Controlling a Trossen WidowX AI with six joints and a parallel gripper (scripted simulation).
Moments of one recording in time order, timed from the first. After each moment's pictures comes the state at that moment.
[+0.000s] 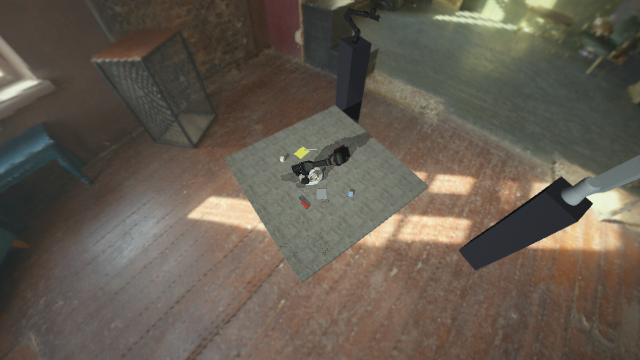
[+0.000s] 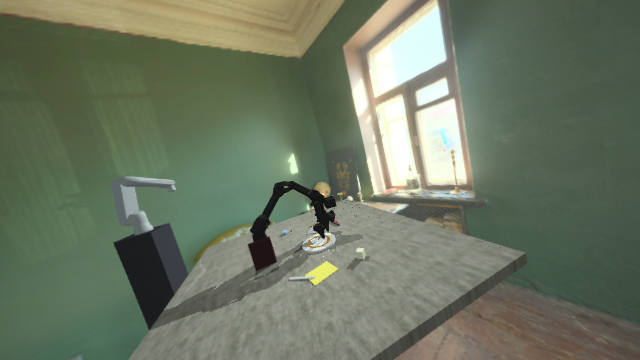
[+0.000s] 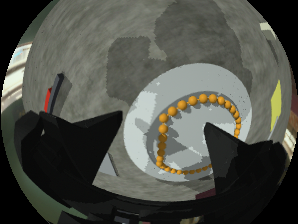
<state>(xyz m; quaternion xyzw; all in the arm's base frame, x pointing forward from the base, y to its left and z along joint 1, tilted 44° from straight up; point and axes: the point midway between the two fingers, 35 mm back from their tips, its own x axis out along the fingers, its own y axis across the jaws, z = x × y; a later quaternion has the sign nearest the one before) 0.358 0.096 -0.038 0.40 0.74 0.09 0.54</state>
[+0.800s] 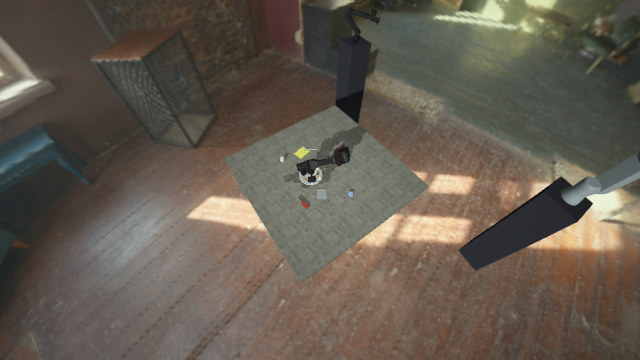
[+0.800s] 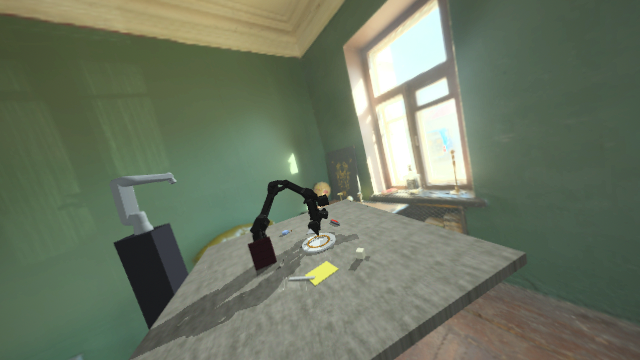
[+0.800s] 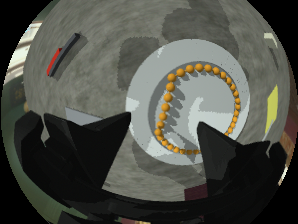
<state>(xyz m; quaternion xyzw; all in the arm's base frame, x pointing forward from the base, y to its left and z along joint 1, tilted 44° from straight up) 0.323 0.094 -0.010 0.35 0.73 0.15 0.57</state>
